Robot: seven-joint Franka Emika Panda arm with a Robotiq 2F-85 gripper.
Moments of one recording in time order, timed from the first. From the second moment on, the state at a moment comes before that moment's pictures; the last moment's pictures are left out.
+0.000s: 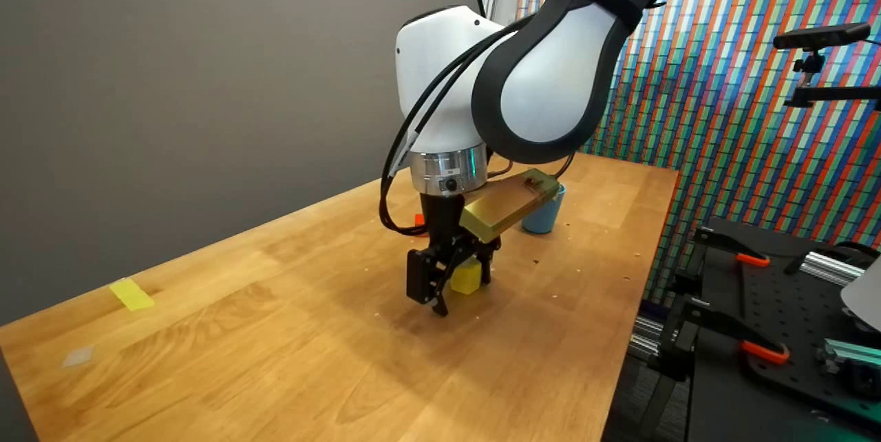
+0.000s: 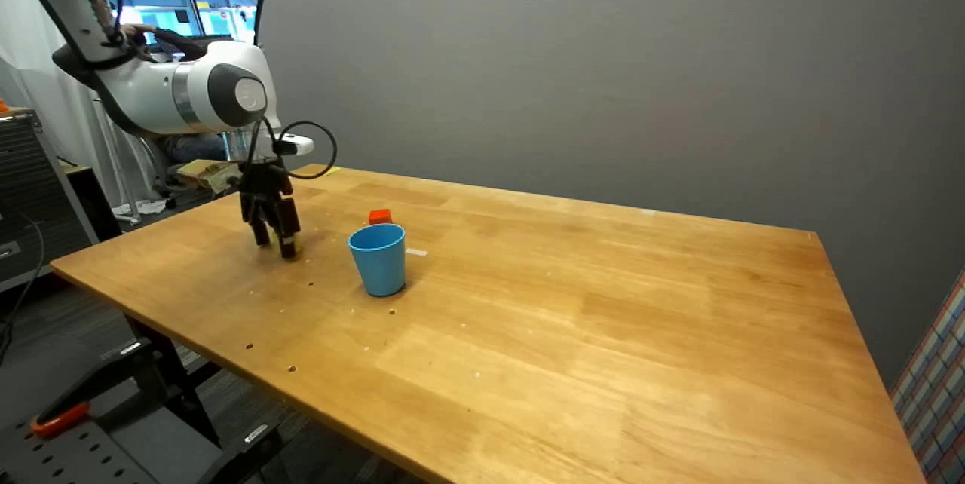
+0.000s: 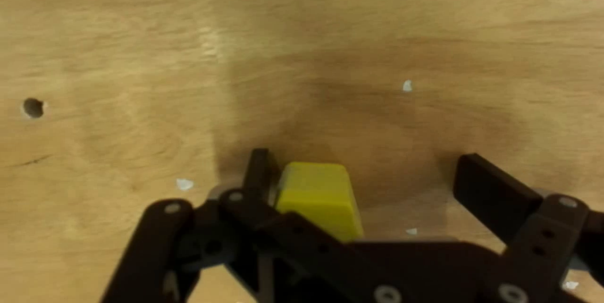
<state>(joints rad) 0.46 0.57 0.06 -2.12 -0.07 2.56 0.65</state>
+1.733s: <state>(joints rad) 0.44 0.39 -0.01 -2.20 -0.06 2.46 0.92</state>
